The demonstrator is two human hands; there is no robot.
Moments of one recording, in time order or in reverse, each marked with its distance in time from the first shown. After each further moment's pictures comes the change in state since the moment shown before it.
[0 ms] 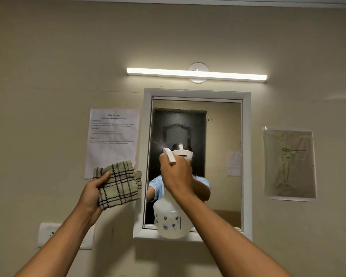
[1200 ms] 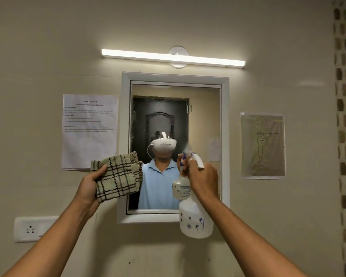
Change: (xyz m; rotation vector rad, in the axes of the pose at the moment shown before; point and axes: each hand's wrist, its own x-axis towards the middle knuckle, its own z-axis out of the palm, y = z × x) left_hand 0.004 -0.033 0.019 -0.015 -0.089 -0.094; right_hand -0.026 0.087 -0.076 -0.107 0.235 0.241
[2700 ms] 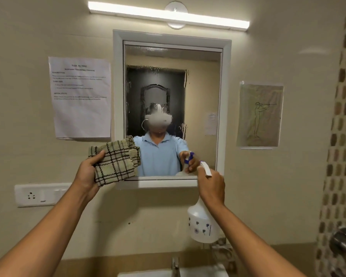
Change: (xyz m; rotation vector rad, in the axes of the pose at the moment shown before) left_hand -0.008 -0.043 -0.027 0.014 0.008 -0.079; right_hand -0.065 0.080 -0.021 -0.178 0.000 0.154
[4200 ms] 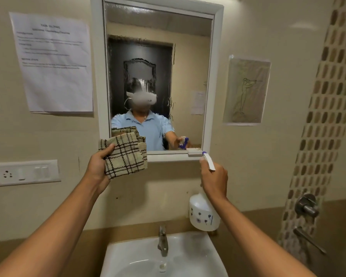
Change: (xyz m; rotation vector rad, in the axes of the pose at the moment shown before) left_hand -0.019 -0.066 0.025 -0.101 -0.089 -0.091; right_hand -0.031 0.057 -0.027 0.006 0.045 0.008
